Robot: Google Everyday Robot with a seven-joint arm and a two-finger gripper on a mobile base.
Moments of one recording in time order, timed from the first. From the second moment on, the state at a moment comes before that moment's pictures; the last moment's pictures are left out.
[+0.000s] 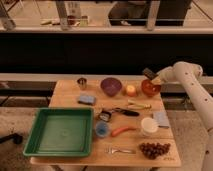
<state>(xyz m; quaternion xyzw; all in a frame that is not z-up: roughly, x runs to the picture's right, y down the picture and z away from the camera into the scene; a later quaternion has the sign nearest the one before) 0.365 -0.070 0.897 -0.04 -0.07 0.37 0.93</state>
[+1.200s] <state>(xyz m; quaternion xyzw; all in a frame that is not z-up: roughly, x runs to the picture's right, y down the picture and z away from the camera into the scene) 0.346 -0.057 0.900 -0.06 -0.08 0.35 0.93</state>
